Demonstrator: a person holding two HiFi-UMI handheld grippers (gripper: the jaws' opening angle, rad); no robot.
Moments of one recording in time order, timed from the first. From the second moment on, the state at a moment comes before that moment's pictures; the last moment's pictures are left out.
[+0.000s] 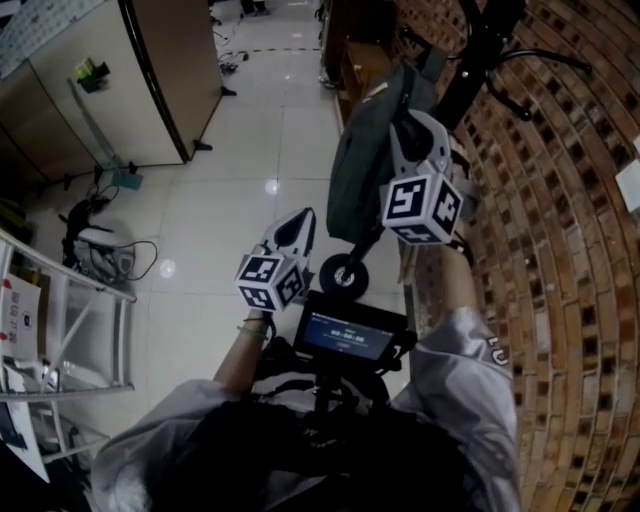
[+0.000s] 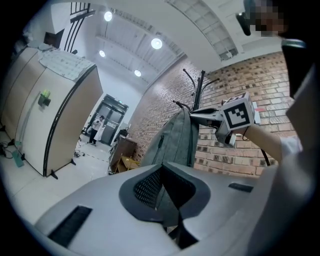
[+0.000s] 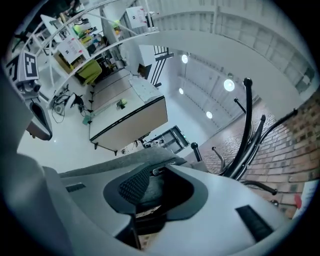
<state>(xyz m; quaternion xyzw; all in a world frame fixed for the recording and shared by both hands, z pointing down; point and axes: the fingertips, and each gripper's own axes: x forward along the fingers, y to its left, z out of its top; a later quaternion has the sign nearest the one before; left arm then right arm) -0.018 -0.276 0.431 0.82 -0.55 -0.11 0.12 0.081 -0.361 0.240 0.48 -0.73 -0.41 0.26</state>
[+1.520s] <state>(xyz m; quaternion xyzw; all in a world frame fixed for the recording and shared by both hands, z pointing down) -0.066 -0.314 0.434 0.88 -0.44 -0.09 0.15 0.103 -0.367 0.223 0.56 -0.67 -0.35 0.35</state>
